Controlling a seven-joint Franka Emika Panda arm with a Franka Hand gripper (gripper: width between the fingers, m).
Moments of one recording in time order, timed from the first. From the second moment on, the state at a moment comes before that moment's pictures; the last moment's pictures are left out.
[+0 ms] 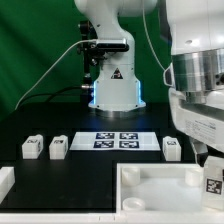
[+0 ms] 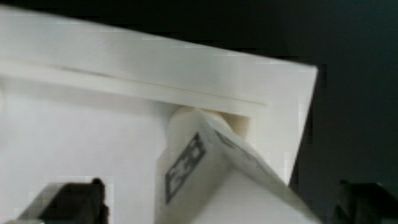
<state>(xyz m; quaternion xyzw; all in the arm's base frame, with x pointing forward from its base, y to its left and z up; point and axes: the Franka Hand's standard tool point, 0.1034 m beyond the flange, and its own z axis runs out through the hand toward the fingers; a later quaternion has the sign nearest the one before) 0.626 0.121 0.075 -0.81 0.58 -0.01 0.09</state>
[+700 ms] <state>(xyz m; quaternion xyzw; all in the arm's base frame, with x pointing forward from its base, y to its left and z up) 0.650 0.125 0.072 -0.98 0.19 0.00 0.03</state>
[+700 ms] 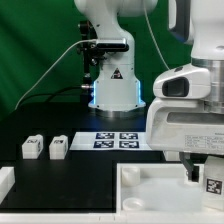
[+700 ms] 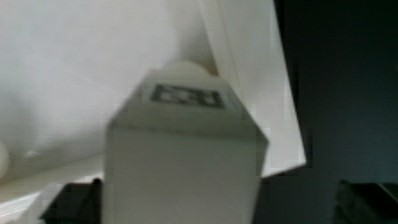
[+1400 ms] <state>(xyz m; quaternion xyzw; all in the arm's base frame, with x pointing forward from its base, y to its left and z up) 0.646 0.111 0.070 -0.83 0.56 0.01 0.01</state>
